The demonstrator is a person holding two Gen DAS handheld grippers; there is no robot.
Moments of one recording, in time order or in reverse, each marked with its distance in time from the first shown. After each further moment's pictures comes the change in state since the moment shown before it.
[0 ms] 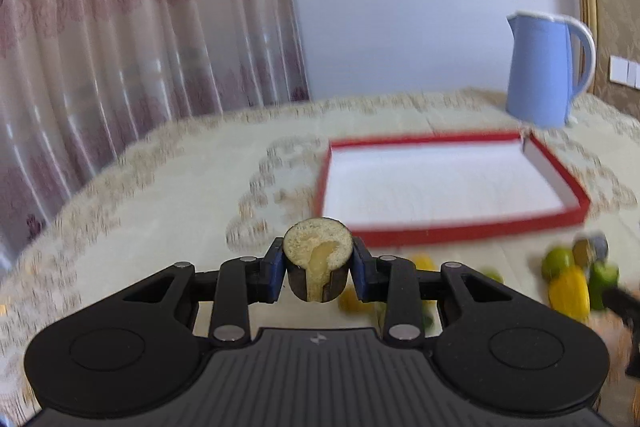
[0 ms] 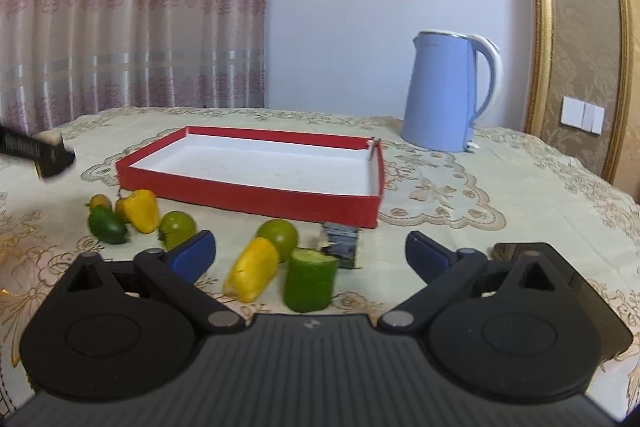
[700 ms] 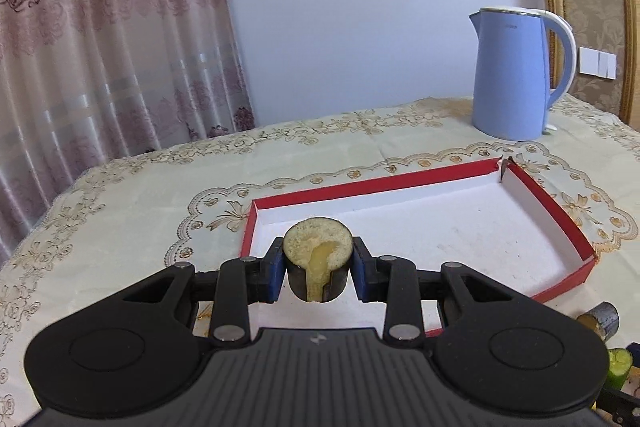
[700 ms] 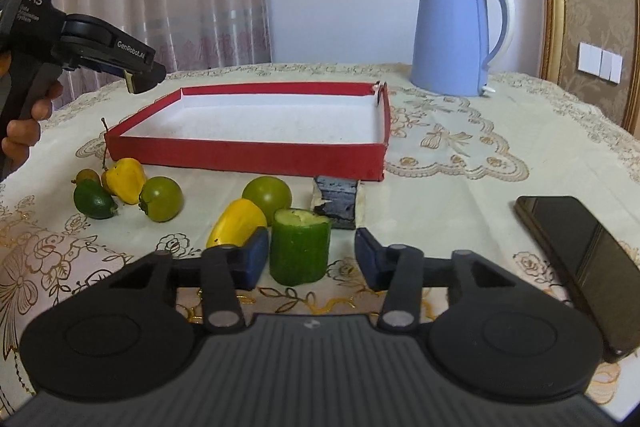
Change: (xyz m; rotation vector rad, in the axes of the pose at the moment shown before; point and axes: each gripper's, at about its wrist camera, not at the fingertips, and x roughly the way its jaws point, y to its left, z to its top) left arm 0.091 -0.043 0.044 0.082 0.005 -0.148; right arm 0.039 -0.012 -0.010 0.051 0.155 0.073
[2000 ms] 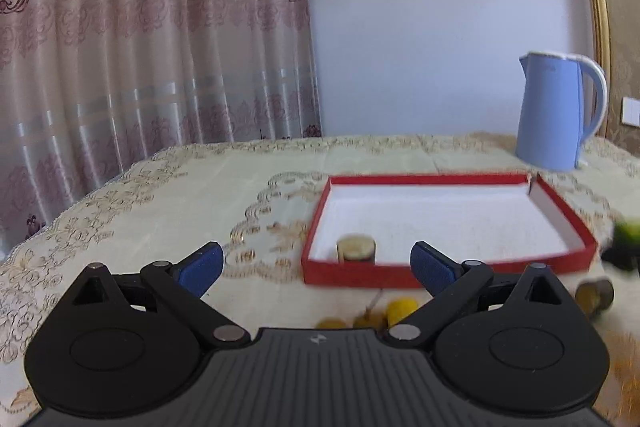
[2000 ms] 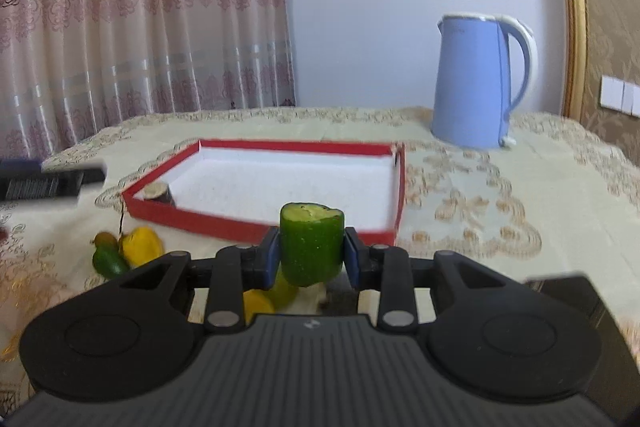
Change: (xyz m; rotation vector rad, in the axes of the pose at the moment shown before) left arm -0.091 0.005 -0.069 -0.147 -0.102 0.189; right arm -0.002 -0.012 0.056 -0.036 -0.111 0.066
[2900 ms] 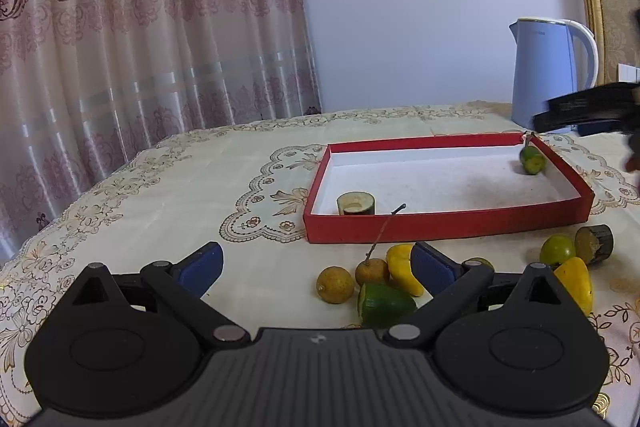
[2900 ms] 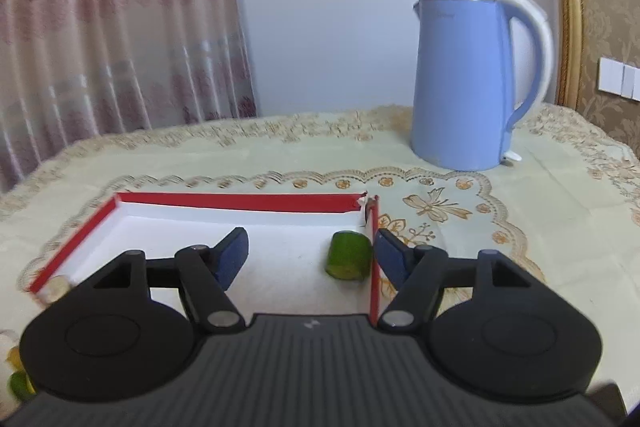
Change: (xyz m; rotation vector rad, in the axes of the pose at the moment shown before) left arm -0.011 -0.004 -0.018 0.045 0.052 0.012; right arm 0.092 -0.043 0.055 0.105 0.022 -0.073
